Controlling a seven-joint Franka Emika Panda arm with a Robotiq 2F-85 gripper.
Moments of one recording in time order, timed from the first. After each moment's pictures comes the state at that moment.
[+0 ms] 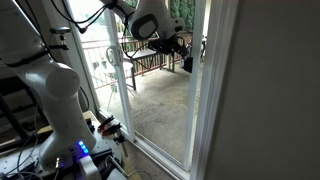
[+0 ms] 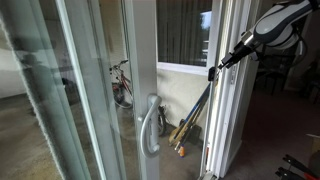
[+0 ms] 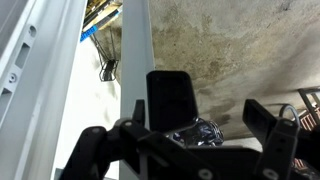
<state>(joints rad) 0.28 -0.28 -0.44 -2.51 0.23 2.90 -0.32</state>
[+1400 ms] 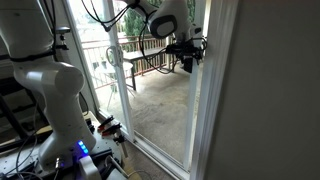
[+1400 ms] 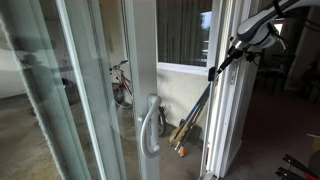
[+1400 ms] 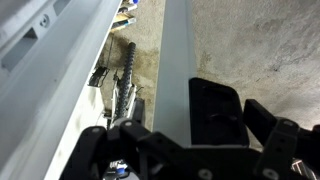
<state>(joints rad) 0.45 -0.04 -0.70 -2.26 0.37 2.70 -0.79</state>
